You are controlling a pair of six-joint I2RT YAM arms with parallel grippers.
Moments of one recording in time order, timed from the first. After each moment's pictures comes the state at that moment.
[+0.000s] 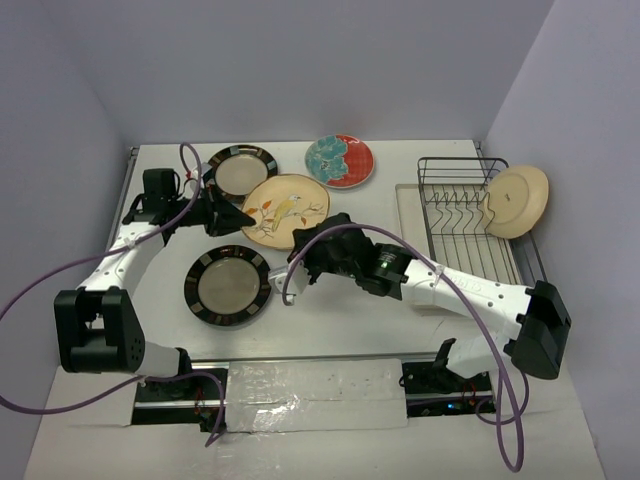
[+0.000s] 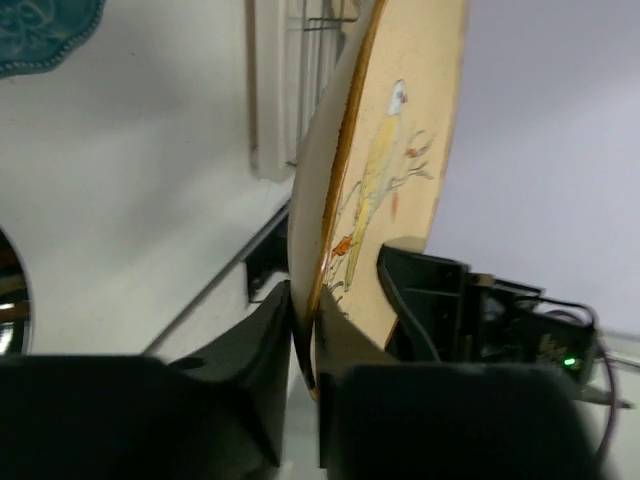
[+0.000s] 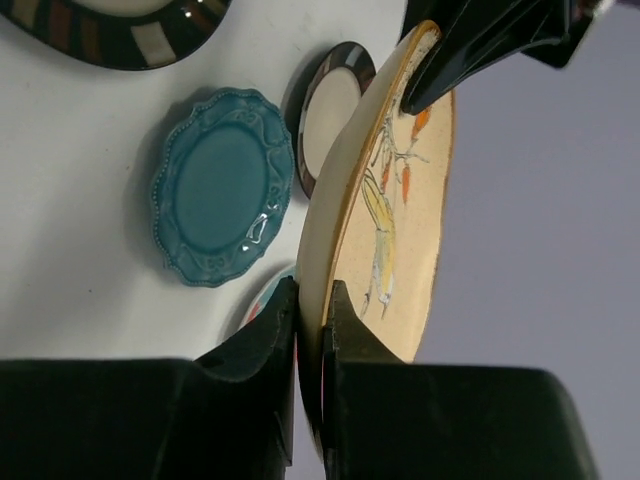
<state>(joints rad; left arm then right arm) -0.03 1.41 1.01 -0.32 1.09 -0.83 1.01 1.32 1.05 -0.23 0.01 -1.43</state>
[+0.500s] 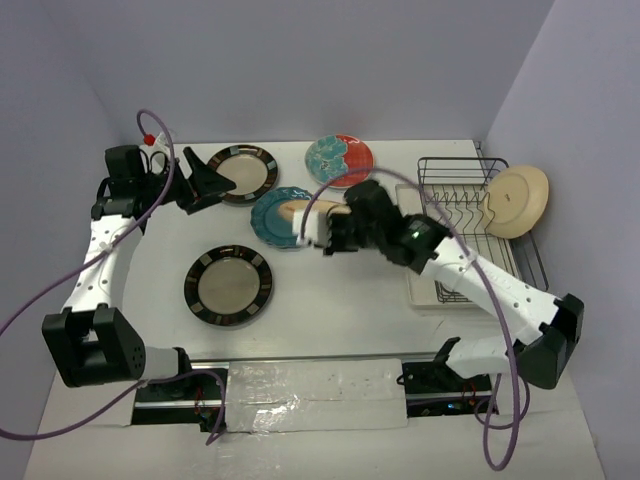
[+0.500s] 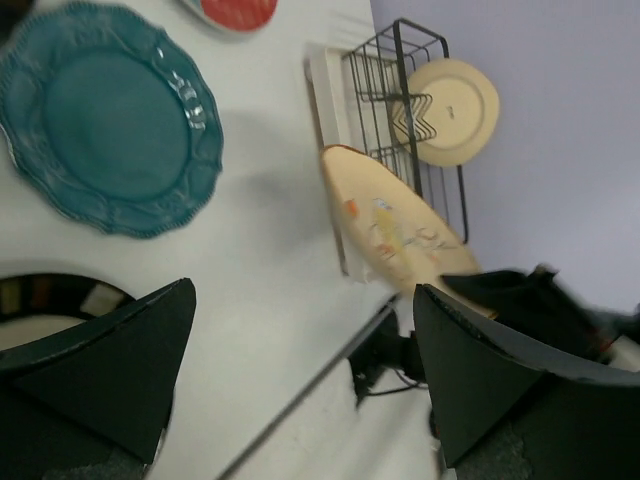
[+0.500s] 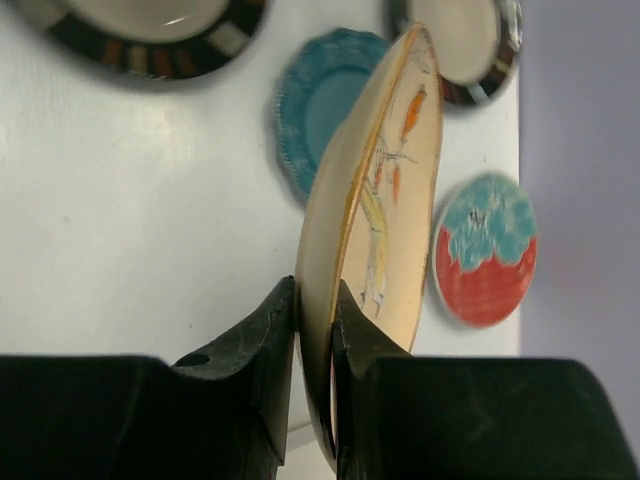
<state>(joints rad) 0.07 1.36 1.19 -0.40 0.91 -0.61 0.87 1.27 1.23 -0.58 -0.12 -0.89</state>
